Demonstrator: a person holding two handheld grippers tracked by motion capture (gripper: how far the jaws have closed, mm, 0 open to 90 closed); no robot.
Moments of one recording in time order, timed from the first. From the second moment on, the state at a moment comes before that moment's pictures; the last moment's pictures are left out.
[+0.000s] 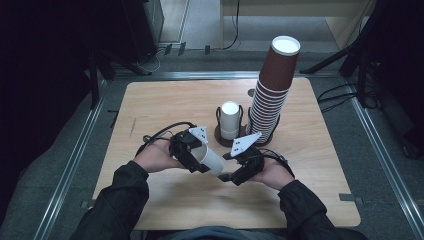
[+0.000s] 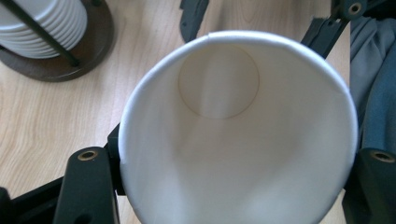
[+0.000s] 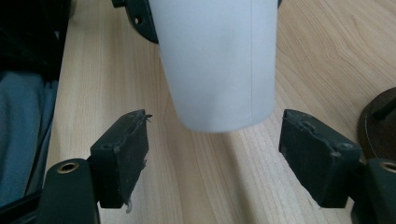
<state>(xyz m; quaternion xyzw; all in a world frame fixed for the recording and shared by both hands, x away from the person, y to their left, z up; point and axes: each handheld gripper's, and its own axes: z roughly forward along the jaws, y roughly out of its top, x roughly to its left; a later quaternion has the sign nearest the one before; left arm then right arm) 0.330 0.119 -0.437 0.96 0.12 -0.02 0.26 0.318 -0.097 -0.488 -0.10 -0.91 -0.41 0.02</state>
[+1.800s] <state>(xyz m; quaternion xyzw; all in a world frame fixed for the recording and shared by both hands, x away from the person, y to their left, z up) 0.322 0.135 -0.436 0.93 0.13 -0.04 0.34 0.316 -0.096 -0.488 -0.08 -0.91 -0.41 0.00</state>
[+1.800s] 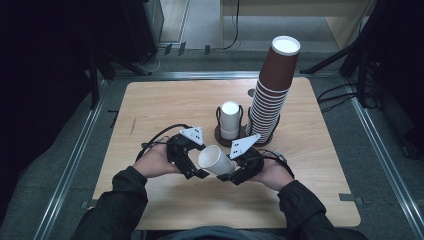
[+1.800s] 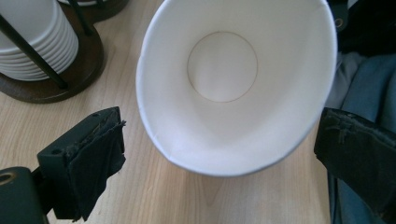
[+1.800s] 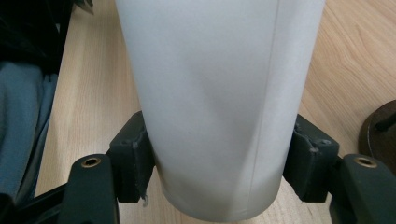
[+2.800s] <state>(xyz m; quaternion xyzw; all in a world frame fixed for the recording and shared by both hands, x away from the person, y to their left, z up) 0.314 0.126 -0.437 0.88 0.16 -0.03 0.44 0.315 -0.096 -0.483 -0.08 -0.88 -0.46 0.03</state>
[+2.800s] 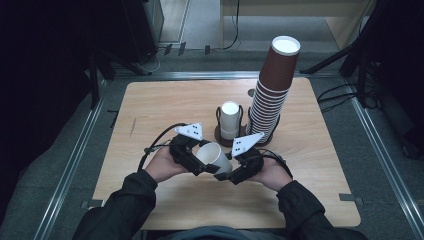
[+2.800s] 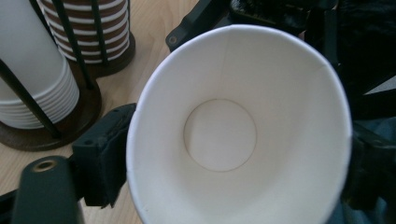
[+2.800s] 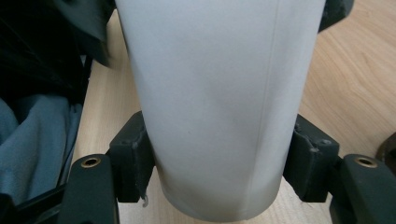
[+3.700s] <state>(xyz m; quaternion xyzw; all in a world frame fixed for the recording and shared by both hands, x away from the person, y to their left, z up) 0.320 0.151 -0.429 0.89 0.18 -0.01 0.42 0.318 -0.100 -0.489 -0.13 -0.89 -0.43 0.04</state>
